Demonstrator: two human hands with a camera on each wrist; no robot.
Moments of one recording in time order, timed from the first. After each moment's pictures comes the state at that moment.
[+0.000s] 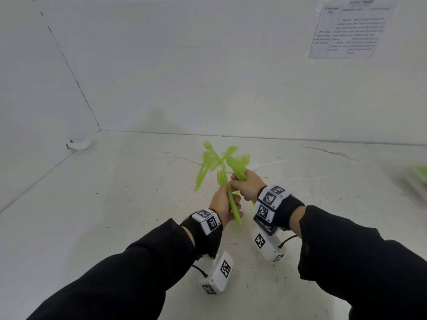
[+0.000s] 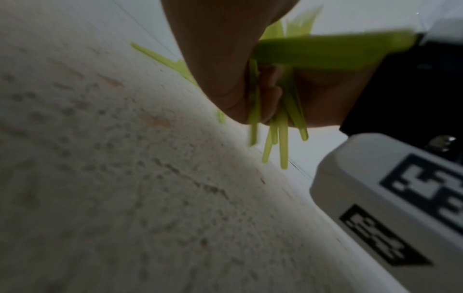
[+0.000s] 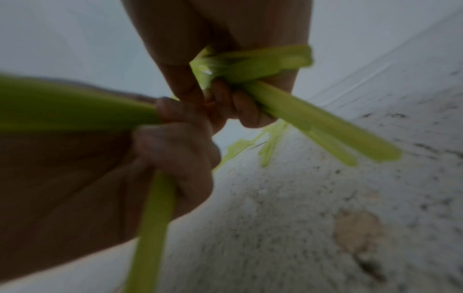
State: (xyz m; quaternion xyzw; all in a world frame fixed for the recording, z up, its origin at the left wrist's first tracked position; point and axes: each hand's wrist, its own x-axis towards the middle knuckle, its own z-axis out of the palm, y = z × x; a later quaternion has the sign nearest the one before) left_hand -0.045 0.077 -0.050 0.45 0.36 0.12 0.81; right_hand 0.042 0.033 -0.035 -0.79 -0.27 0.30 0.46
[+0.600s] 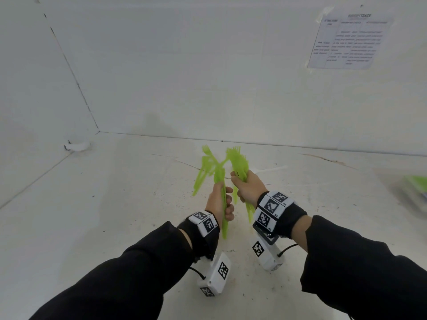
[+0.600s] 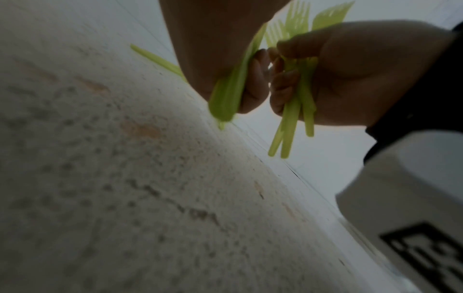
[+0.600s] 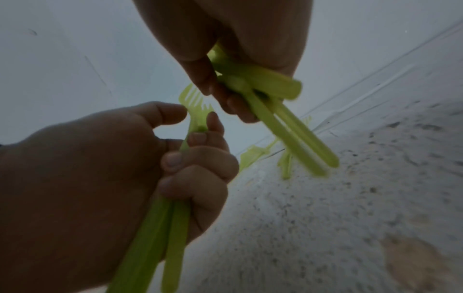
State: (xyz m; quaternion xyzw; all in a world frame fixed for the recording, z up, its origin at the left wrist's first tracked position) left_hand -0.043 0.086 -0.046 0.46 0.37 0.15 0.80; right_hand 0.040 0.032 -0.028 -0.77 -0.26 0.25 0.53
